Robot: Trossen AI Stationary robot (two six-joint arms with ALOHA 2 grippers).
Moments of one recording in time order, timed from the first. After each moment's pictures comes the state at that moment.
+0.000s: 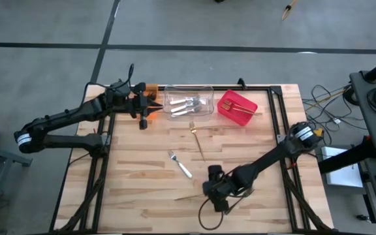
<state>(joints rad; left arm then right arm) 0.49 0.96 0.77 -0.20 0.24 0.41 0.51 1.88 1.22 -0.43 0.15 0.34</state>
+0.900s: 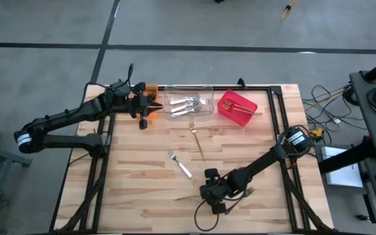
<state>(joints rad) 0.49 0.96 0.77 -0.18 0.24 0.41 0.50 2.01 1.23 -0.35 0.13 0.30</state>
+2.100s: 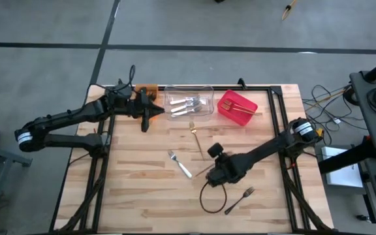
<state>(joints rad) 0.46 0.97 0.75 -0.15 0.28 0.10 0.39 1.85 1.33 -1.02 0.43 -0.29</state>
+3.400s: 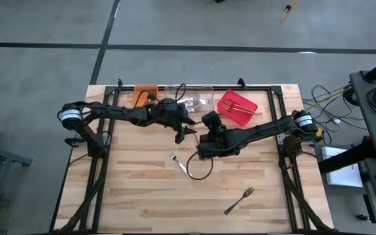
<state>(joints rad) 0.27 1.65 0.92 0.24 0.30 -0.01 0.17 1.81 1.48 -1.08 1.06 -0.52</state>
